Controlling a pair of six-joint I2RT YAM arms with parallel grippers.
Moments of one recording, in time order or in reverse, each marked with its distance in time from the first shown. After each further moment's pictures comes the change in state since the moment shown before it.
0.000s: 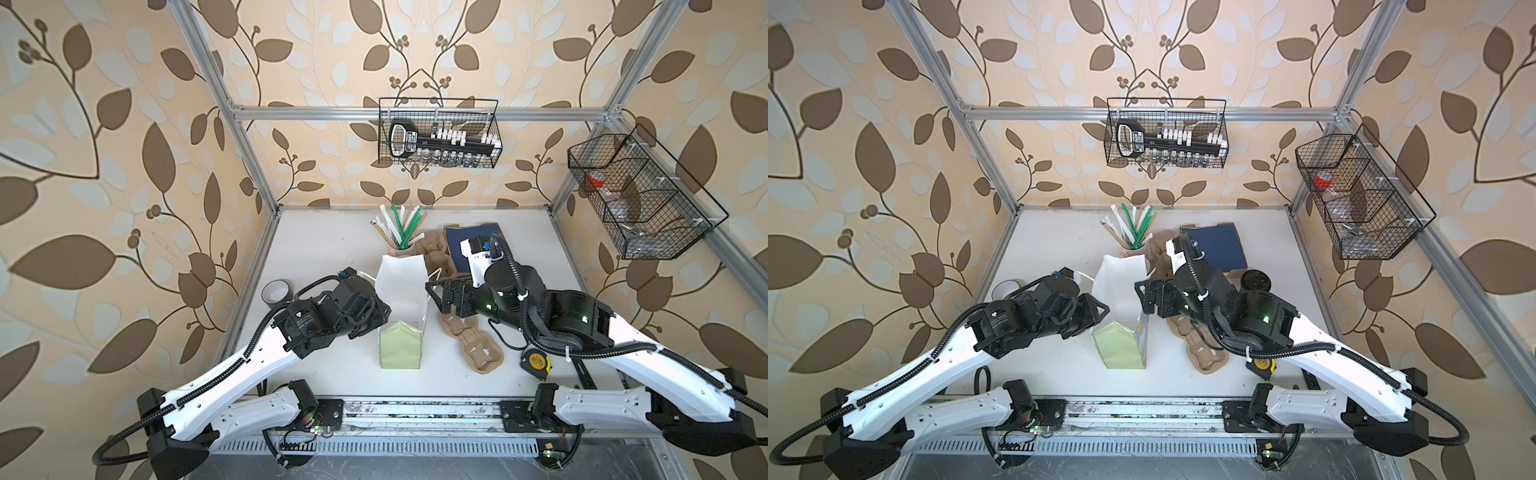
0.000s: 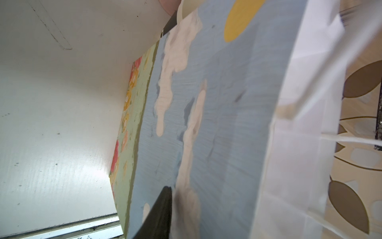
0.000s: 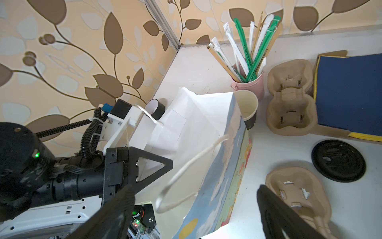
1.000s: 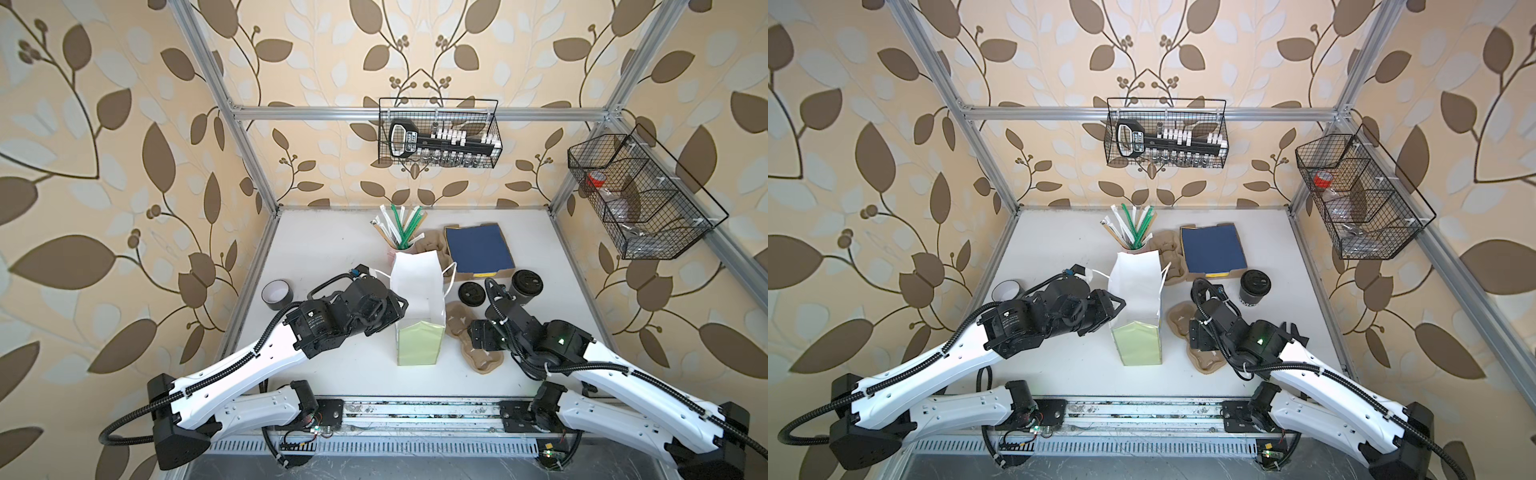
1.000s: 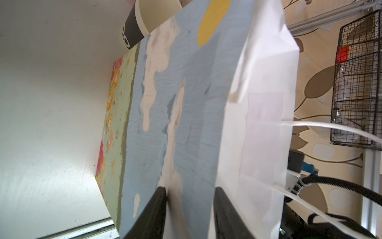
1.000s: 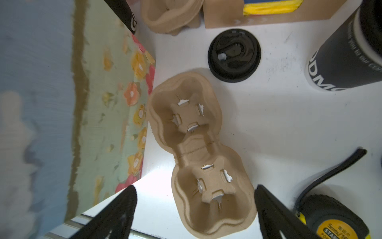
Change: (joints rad) left arm -0.076 0.042 0.022 0.138 -0.035 -0.085; right arm -0.218 -0.199 -0.628 -0.069 -0.032 0.009
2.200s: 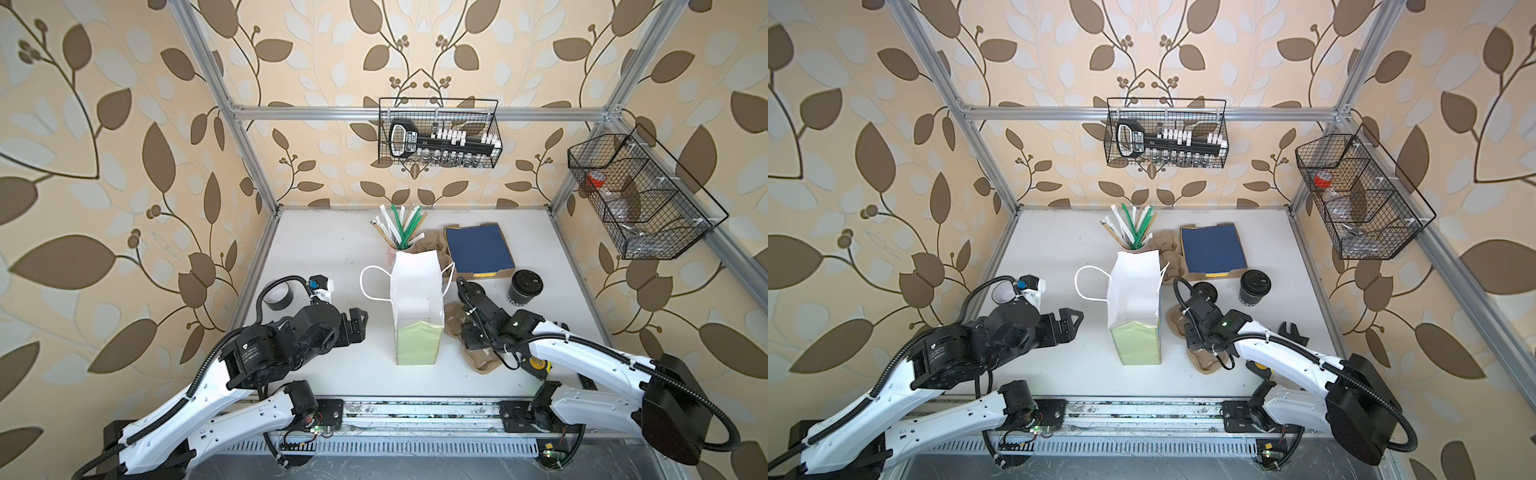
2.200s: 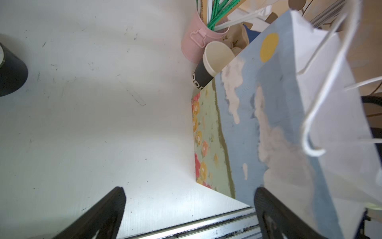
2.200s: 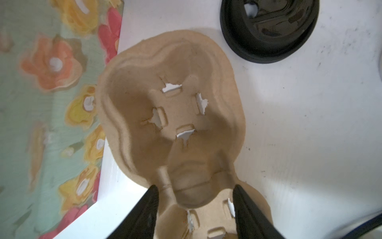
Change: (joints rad) left arm -0.001 -0.338 -0.065 -0.413 -0.247 0.373; right arm -0.090 0.289 -0.077 0.224 -0.096 -0.166
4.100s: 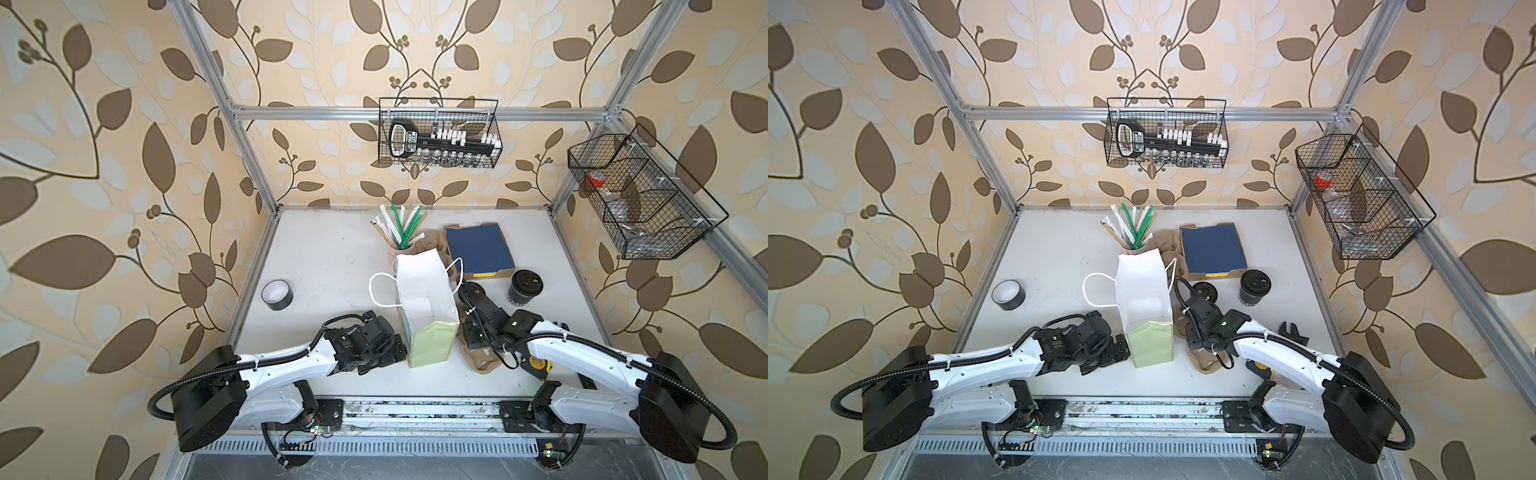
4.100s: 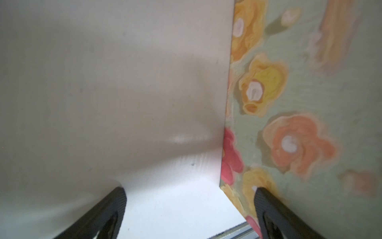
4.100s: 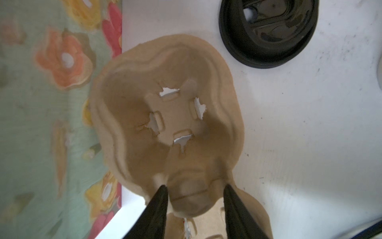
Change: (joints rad) left arm 0.000 0.499 -0.470 0.752 0.401 -0.269; right arm -0.009 0.010 -0.010 0.029 0.011 -0.019
